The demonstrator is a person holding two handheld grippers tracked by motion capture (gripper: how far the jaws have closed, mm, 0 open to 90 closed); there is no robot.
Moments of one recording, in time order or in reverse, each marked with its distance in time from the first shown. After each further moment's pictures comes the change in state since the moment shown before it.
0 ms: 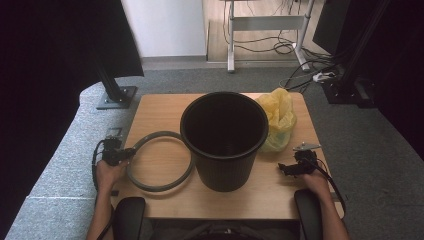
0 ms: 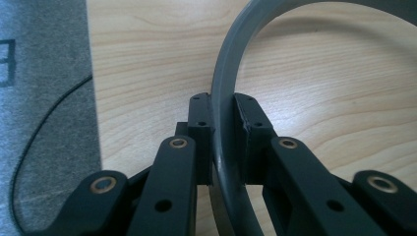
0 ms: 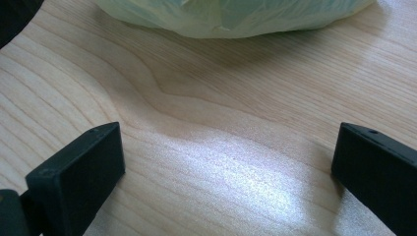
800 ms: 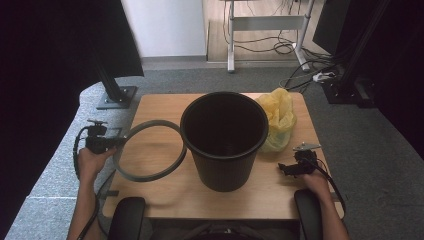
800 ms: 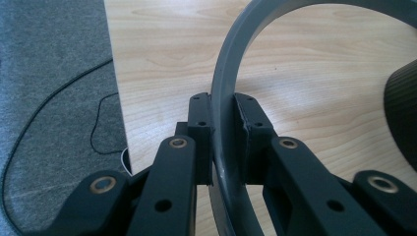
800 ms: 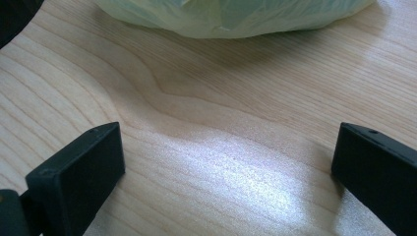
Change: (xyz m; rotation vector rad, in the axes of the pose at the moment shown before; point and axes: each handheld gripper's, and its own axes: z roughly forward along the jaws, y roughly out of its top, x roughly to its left) left arm 0.008 0.044 -0.061 0.024 -0.069 -0.028; right arm 0.000 0.000 0.000 0.000 -0.001 -0.001
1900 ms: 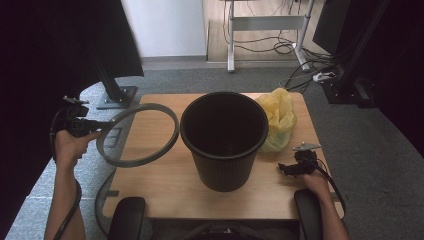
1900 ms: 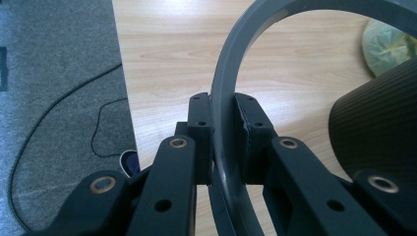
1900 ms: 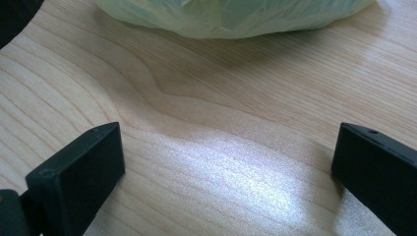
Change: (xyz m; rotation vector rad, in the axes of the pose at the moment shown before) left arm -0.011 0.049 -0.076 -0.015 -0.024 -0.018; right arm 0.000 0.000 0.000 0.001 -0.001 0.000
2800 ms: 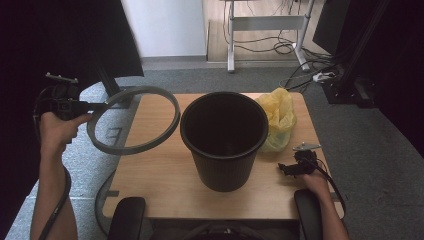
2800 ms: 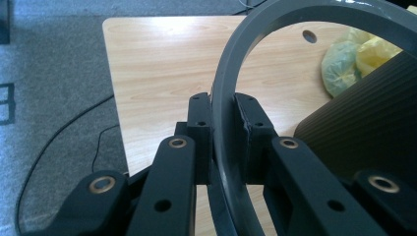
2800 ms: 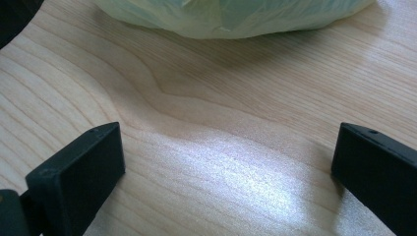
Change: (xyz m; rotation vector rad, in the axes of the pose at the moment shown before) left arm -0.038 0.041 -0.053 -0.064 -0.019 0.055; right arm 0.000 0.000 0.000 -0.002 -0.002 0.003
